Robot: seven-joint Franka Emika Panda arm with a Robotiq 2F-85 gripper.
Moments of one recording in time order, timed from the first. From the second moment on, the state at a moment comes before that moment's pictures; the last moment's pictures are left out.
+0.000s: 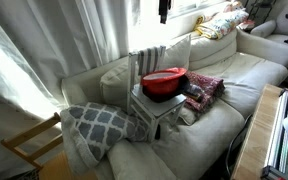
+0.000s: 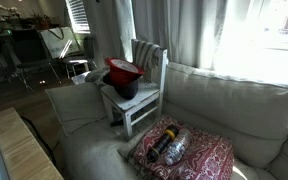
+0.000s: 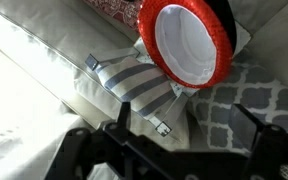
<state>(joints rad) 0.14 -0.01 0.16 -1.92 -0.33 2.04 -0.03</state>
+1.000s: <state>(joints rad) 0.14 -0.01 0.15 -1.84 -0.21 1.89 -0.18</state>
